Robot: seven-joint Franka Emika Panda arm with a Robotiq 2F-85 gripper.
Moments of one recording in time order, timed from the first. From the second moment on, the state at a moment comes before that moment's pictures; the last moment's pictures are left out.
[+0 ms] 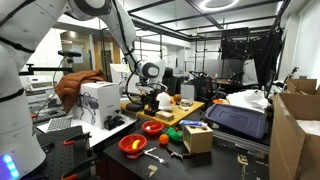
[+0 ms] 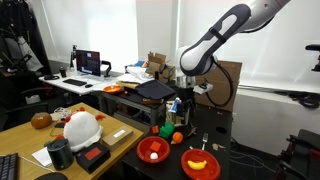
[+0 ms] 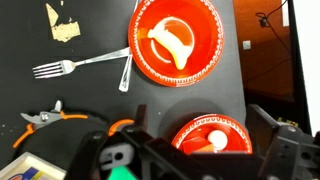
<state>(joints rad) 0.08 0.62 0.12 -1.88 0.08 2.28 -0.08</state>
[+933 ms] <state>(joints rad) 0.20 0.75 0.13 -1.85 -0.02 2.43 -0.08</state>
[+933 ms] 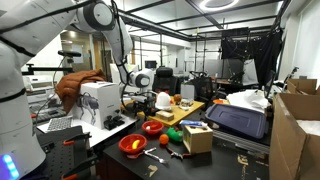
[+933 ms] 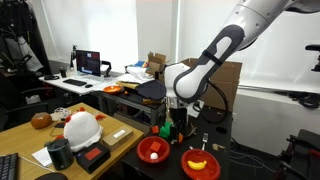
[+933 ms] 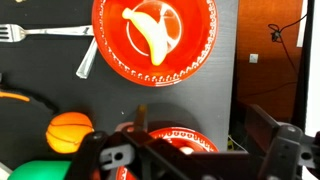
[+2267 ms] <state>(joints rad) 0.25 1.12 0.08 -1.37 -0.08 2.45 -0.06</state>
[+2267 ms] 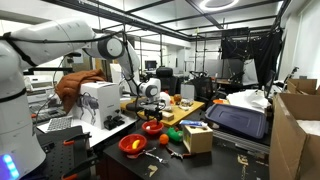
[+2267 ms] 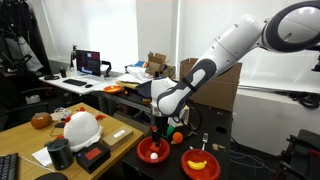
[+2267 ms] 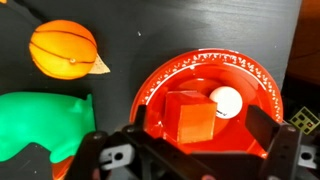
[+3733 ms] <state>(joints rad) 0.27 1.30 0.06 -1.16 -0.08 2.45 -0.05</state>
